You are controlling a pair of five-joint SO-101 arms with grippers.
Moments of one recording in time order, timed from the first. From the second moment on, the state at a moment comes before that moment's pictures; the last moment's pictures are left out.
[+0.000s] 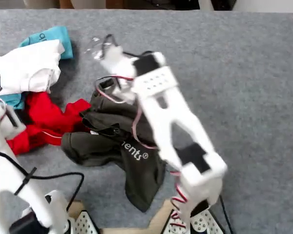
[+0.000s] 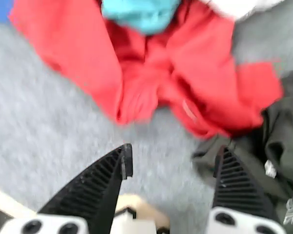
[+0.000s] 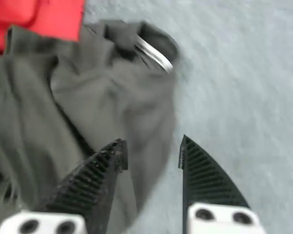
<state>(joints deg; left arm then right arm) -36.7 -33.1 12.1 100.2 -8.7 -32.2 21.8 -22.5 79.9 23.7</state>
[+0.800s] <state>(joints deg) -36.8 -55.4 35.3 92.9 -8.7 -22.9 73.1 -85.8 95.7 23.7</state>
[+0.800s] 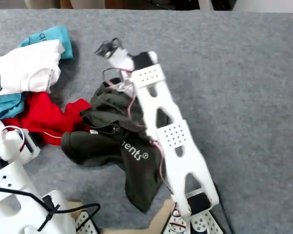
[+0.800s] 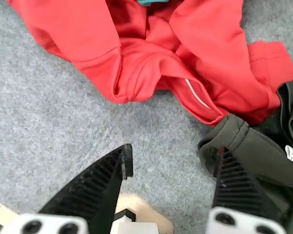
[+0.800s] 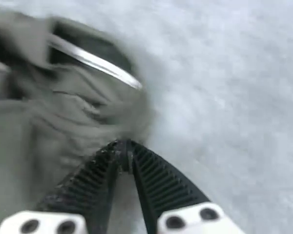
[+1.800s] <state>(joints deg) -18.8 -32.6 45.5 59.4 0.2 -28.0 68.2 -78.0 99.8 23.6</state>
